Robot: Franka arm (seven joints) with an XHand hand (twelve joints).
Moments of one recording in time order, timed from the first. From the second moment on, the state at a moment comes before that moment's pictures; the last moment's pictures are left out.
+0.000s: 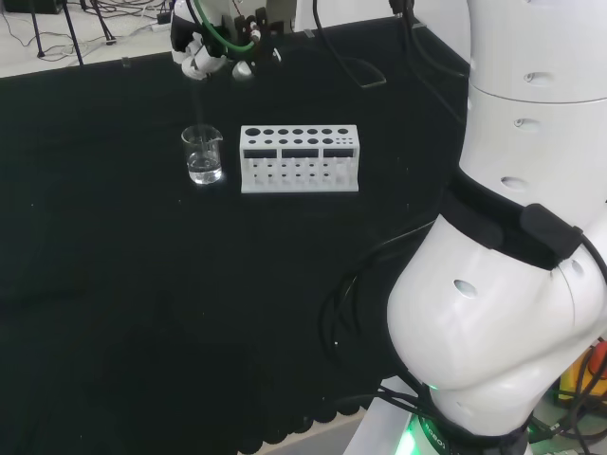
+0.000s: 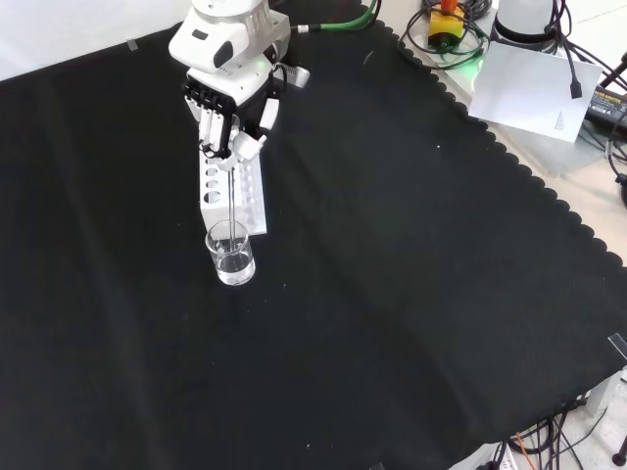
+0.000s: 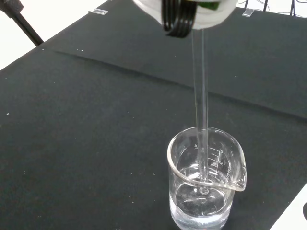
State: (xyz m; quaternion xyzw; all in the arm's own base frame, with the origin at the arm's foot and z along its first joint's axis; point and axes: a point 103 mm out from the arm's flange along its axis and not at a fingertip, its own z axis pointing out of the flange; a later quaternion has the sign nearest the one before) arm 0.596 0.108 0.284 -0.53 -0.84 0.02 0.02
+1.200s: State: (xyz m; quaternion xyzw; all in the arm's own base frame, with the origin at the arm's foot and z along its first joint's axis) arm 0.595 0.080 0.352 -0.57 -0.82 0.00 0.01
